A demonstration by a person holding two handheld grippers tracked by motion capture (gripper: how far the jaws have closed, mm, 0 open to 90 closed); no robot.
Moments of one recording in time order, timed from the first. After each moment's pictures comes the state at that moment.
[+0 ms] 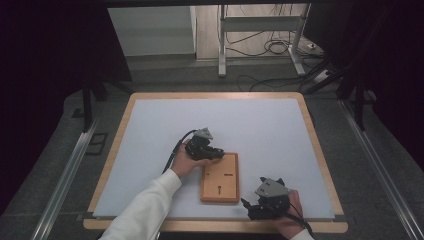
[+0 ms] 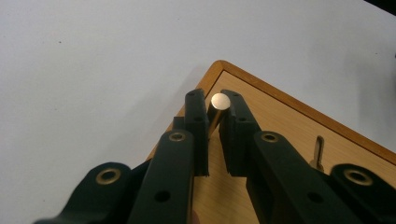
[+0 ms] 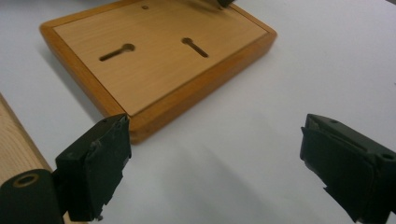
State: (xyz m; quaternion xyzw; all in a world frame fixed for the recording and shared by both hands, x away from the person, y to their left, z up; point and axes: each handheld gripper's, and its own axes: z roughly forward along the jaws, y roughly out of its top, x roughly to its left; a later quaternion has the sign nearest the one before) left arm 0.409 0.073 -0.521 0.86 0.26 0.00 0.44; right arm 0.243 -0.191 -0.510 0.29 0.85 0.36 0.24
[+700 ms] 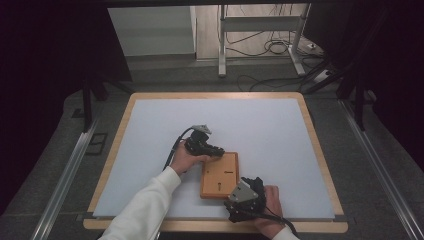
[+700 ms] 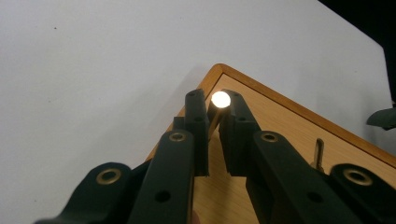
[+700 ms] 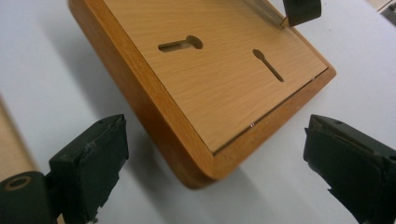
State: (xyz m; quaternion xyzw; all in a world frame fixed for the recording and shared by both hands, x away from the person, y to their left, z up) left arm 0.424 0.077 -0.522 0.84 0.29 -0.06 0.44; right arm 0.243 -0.133 -0.524 0.21 0.89 0.30 0.28
